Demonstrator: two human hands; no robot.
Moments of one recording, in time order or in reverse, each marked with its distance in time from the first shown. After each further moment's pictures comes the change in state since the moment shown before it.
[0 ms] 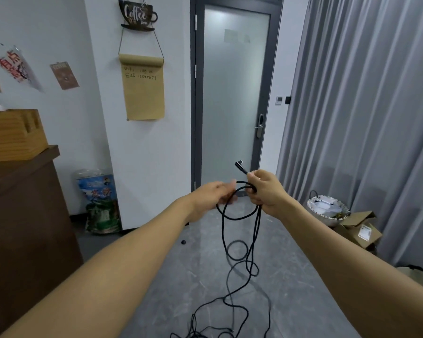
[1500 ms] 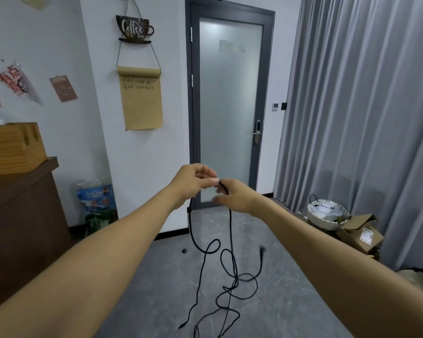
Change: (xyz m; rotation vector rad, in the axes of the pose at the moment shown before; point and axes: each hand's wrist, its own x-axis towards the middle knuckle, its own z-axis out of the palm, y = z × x) left_hand 0.000 0.027 -0.039 0.151 0.286 0.190; right_hand 0.000 -0.017 0.037 -0.822 -0.258 -0.164
